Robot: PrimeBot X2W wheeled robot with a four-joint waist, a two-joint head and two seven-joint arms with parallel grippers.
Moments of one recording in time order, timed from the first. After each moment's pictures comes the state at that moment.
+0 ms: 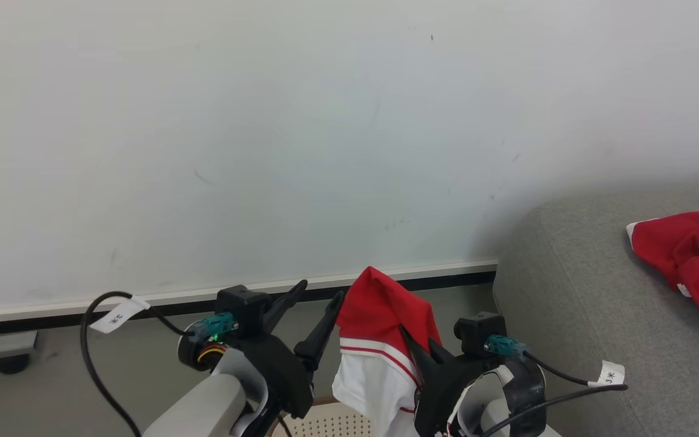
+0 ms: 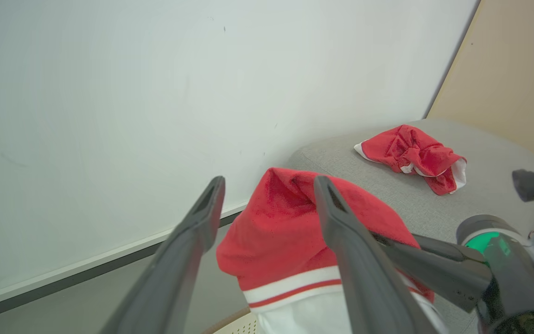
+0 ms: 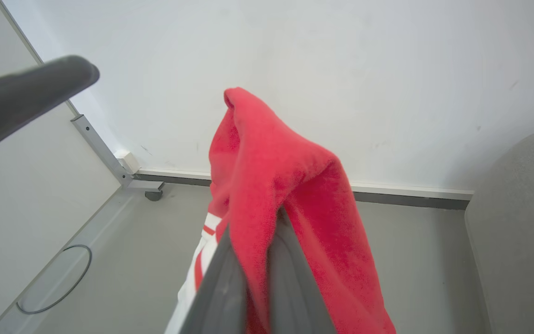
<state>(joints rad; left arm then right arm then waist) -0.70 0.14 -0.89 0.61 -0.78 -0.04 -0.22 -0.50 -0.05 0.67 0.79 0.48 0.13 -0.18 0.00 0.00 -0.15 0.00</state>
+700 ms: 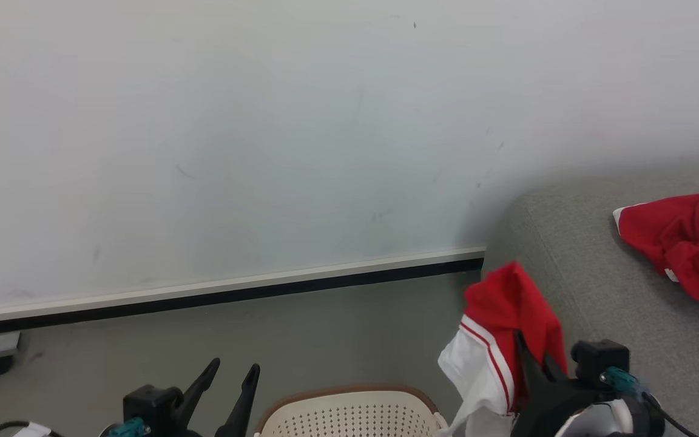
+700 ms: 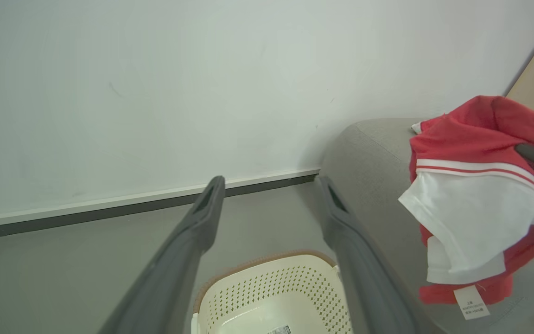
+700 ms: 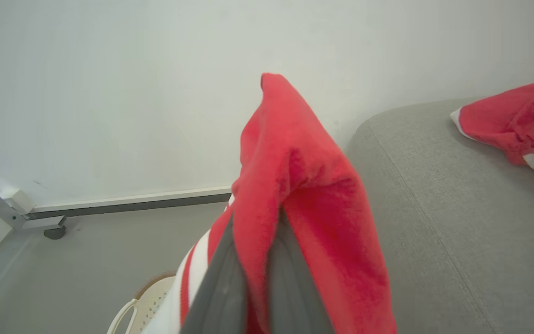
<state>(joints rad) -0.35 0.35 -0.72 0.30 -0.74 0.10 -0.26 -0.18 -0.08 0.20 0.33 0.15 0.13 -0.02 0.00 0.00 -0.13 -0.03</state>
